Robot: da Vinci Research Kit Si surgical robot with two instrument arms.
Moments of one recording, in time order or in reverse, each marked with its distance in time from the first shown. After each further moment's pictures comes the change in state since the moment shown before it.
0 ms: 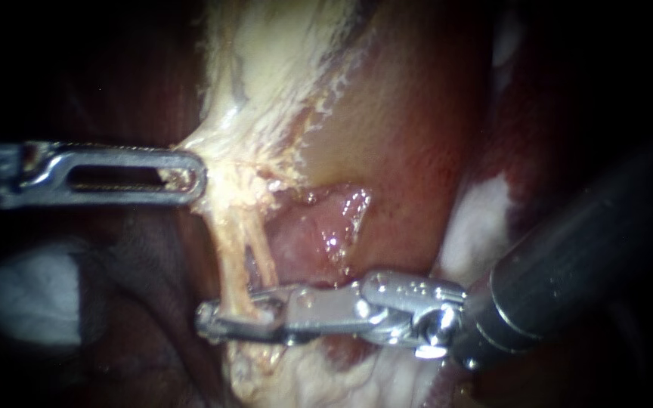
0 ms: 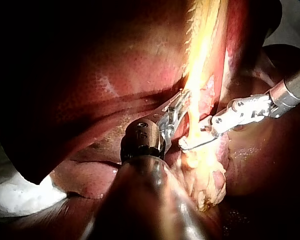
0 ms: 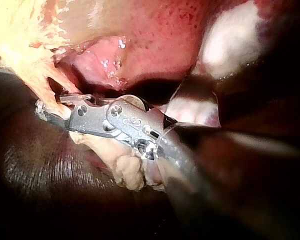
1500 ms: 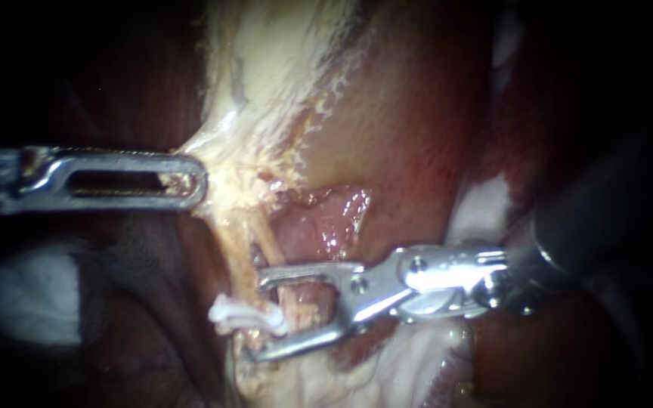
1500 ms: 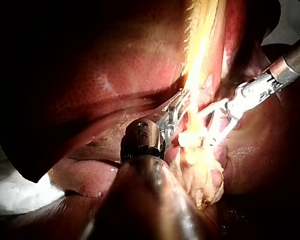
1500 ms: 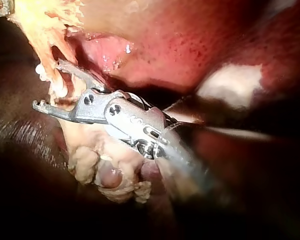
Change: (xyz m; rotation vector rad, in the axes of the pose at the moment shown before) right arm 0.002 0.000 -0.007 0.034 0.130 -0.380; left arm 0.000 -0.001 0.000 -0.006 -0.006 -0.002
